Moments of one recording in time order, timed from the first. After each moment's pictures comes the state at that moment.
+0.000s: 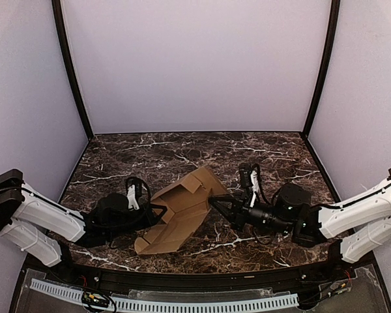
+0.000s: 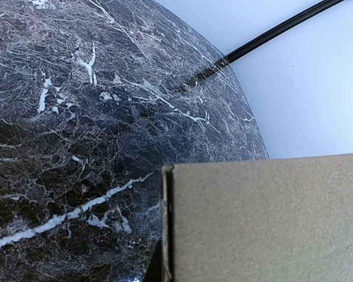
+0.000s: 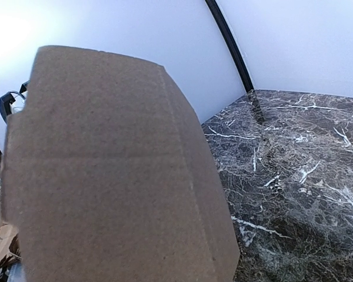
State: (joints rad) left arm -0.98 1.39 0.30 0.71 -0.18 -0.98; right arm 1.19 1.29 0.43 0.86 0.02 0.46
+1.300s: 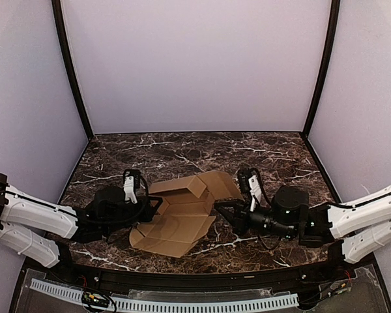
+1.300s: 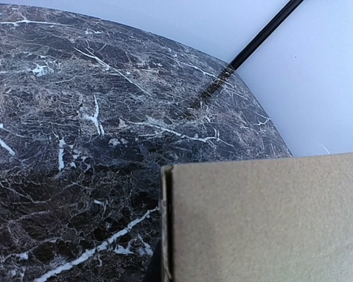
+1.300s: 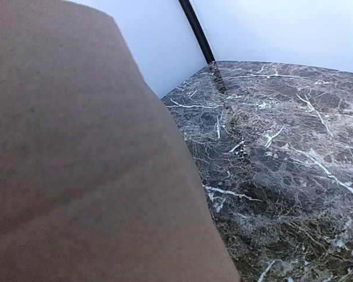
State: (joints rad) left arm -0.97 1.27 0.36 0.53 -0.25 -0.74; right arm 1.26 1.21 0.49 0.53 0.21 0.48
